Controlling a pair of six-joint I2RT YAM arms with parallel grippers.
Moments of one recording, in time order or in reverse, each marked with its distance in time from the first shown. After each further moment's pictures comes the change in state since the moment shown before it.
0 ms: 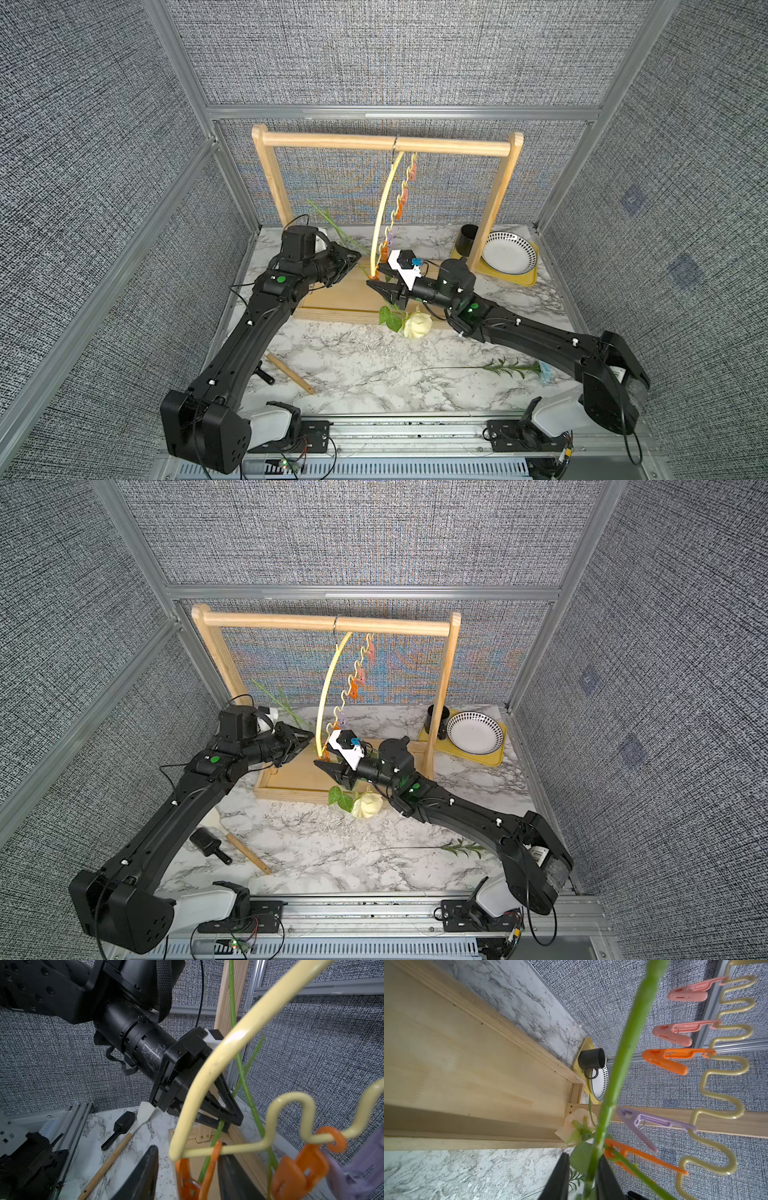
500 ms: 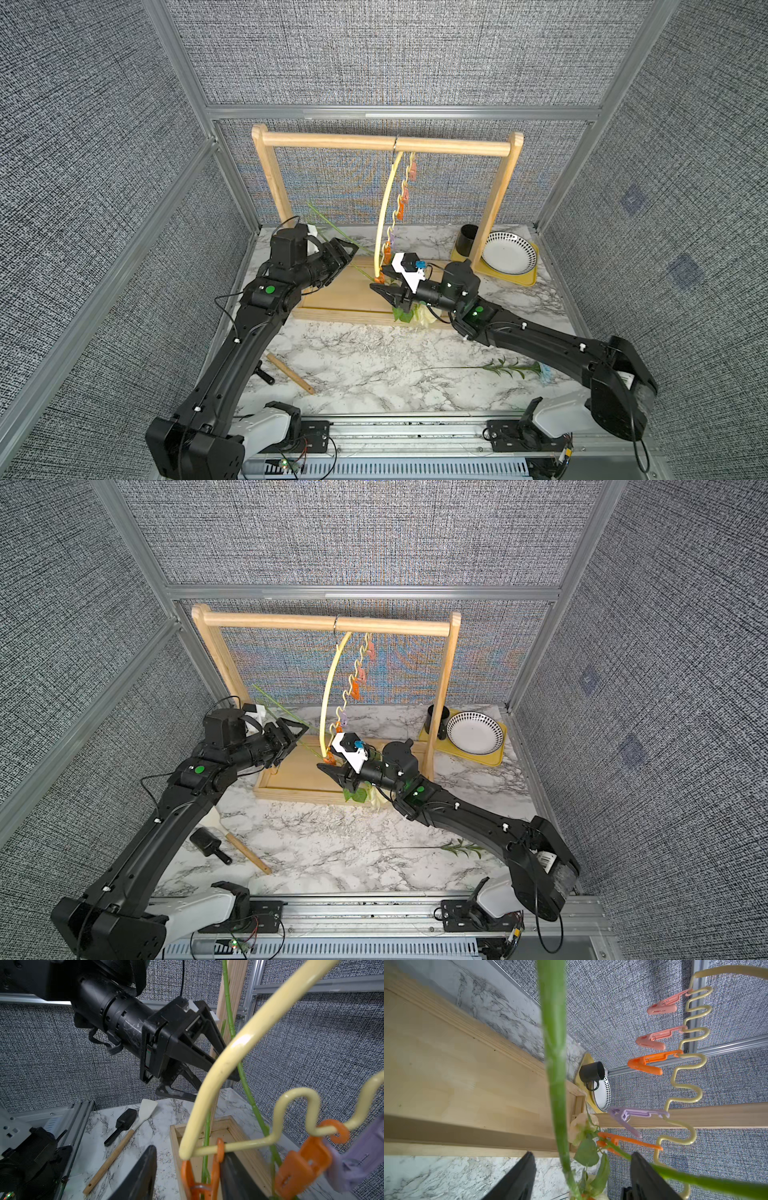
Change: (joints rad) left arm 0.000 -0.108 -0.003 -0.054 -0.109 0.076; right arm 0.000 -0.058 -0.045 -0.014 0.004 0.000
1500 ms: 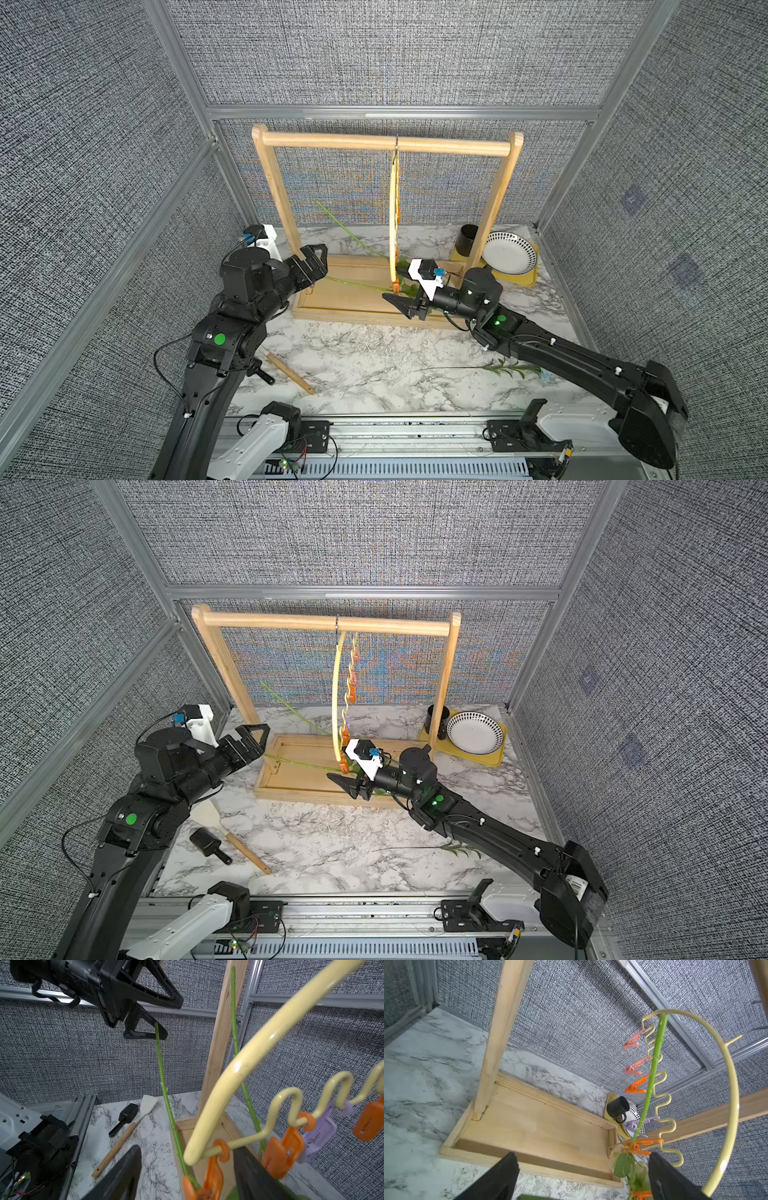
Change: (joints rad) left arm 0.002 -0.251 0.119 -0.234 -0.338 0.292; right arm -0.012 -0.171 -0.068 -0.108 0.007 -0.044
